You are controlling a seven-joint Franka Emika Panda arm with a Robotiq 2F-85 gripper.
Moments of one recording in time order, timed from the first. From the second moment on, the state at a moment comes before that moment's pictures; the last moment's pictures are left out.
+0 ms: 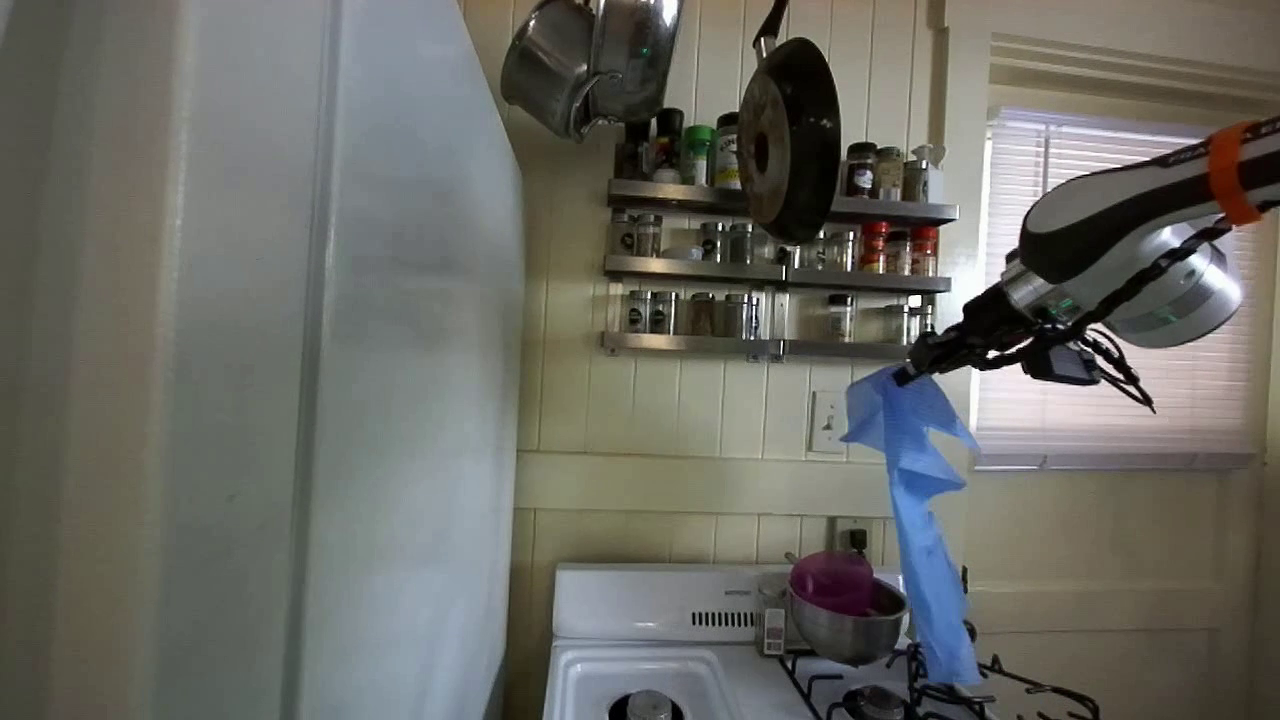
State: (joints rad) arm 0.10 -0.50 -0.25 -2.27 0.44 2.68 -0.64
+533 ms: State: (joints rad) arm 0.22 -0.39 -0.27 -2.09 0.45 2.83 -0.65
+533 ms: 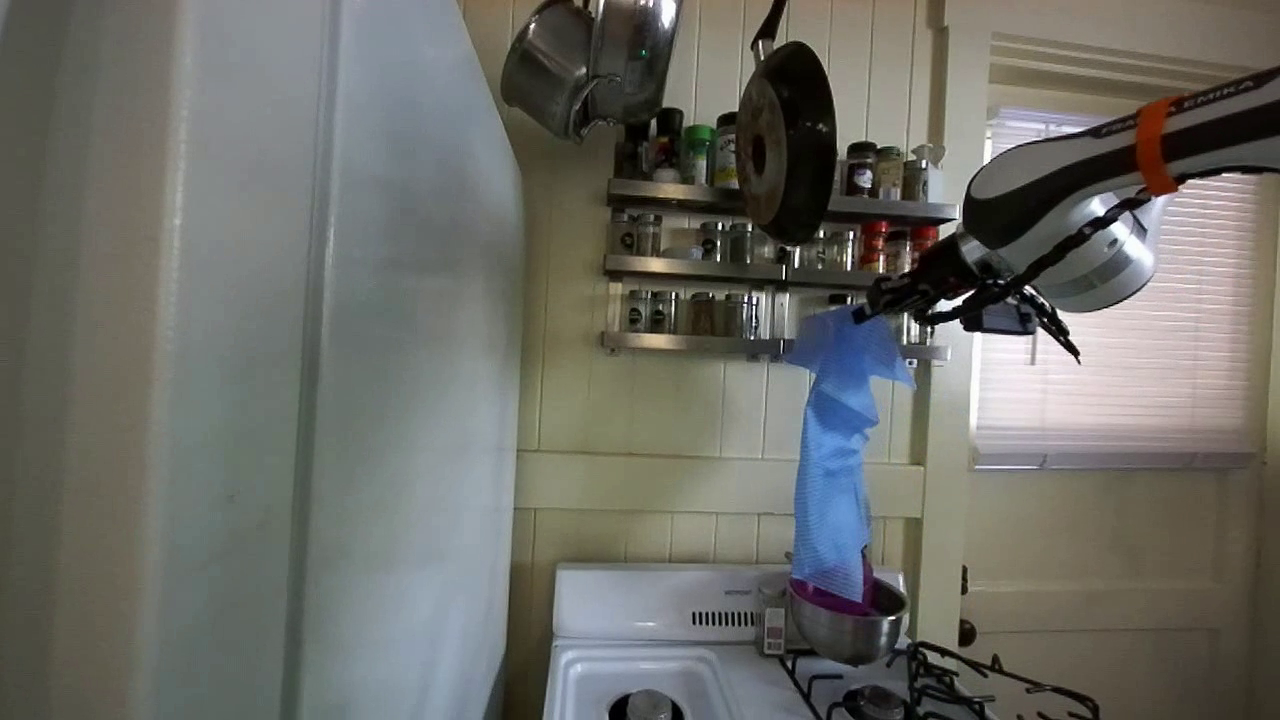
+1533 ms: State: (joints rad) arm 0.24 -0.17 -0.38 -2.14 0.48 2.82 -0.63
